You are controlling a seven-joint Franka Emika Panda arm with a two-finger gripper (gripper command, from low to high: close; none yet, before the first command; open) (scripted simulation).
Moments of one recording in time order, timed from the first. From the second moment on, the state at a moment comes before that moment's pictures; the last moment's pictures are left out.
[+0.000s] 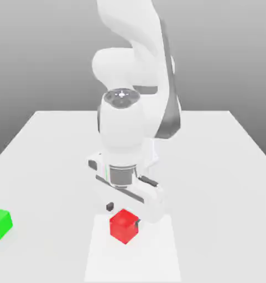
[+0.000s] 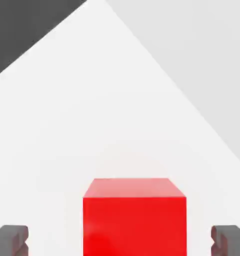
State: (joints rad) arm -0.23 0.15 0.15 -2.79 -0.10 2.95 1.50
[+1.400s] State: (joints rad) arm -0.53 0.10 -0.12 -2.52 0.06 2.62 1.75
